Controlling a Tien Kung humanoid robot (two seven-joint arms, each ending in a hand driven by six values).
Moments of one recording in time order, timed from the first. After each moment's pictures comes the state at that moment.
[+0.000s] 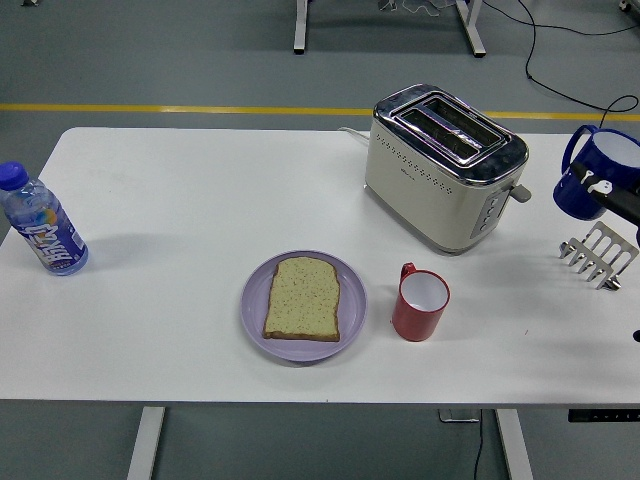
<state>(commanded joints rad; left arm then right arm) -0.19 0.03 -0.49 -0.25 -0.23 0.22 0.01 0.25 -0.49 1.20 1.41 -0.92 -0.43 0.06</state>
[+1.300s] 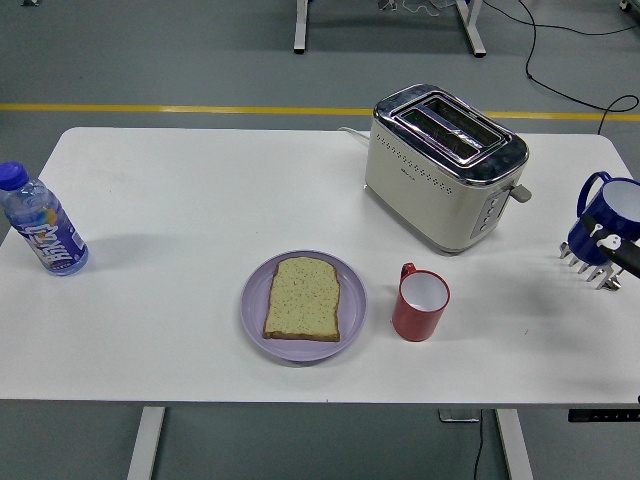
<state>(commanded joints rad) -0.18 0.03 -0.52 -0.25 -0.19 0.23 0.03 0.06 -0.45 1.24 1.43 -1.05 -0.46 0.24</state>
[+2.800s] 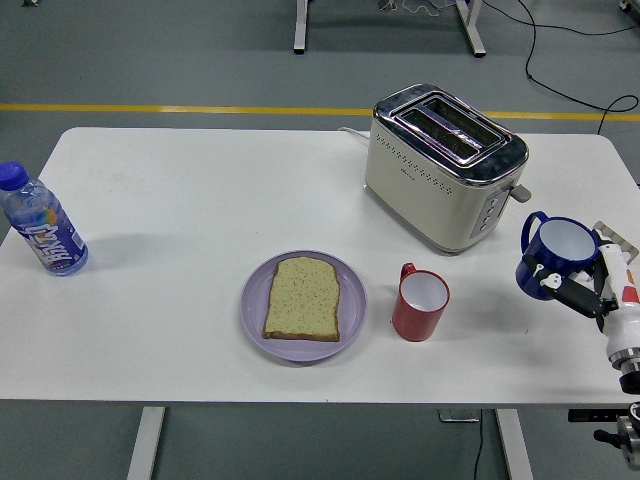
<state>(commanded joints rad) -0.19 0.03 -0.50 -0.25 -0.22 0.22 0.02 0.07 -0.39 1.07 1.36 -1.08 -0.50 0.33</state>
